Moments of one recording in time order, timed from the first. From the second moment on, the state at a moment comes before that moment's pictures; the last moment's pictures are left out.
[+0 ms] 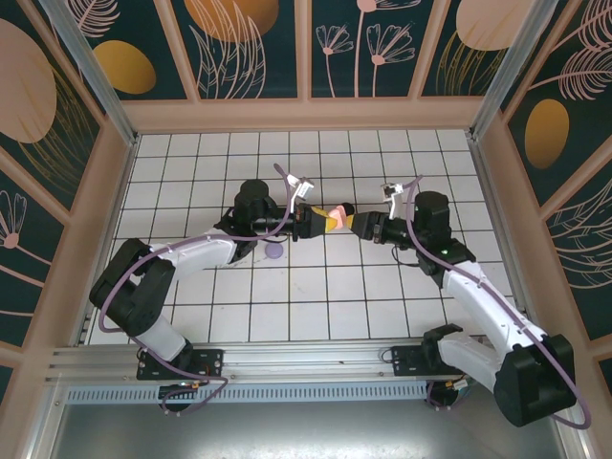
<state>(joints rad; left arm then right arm) -0.64 1.62 0.87 0.62 0.91 -0.61 0.33 1.01 0.64 -0.03 -0.71 0.57</state>
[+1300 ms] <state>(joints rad) -0.64 1.62 0.87 0.64 0.90 -0.63 0.38 1.11 0.68 0.02 -0.69 0.58</state>
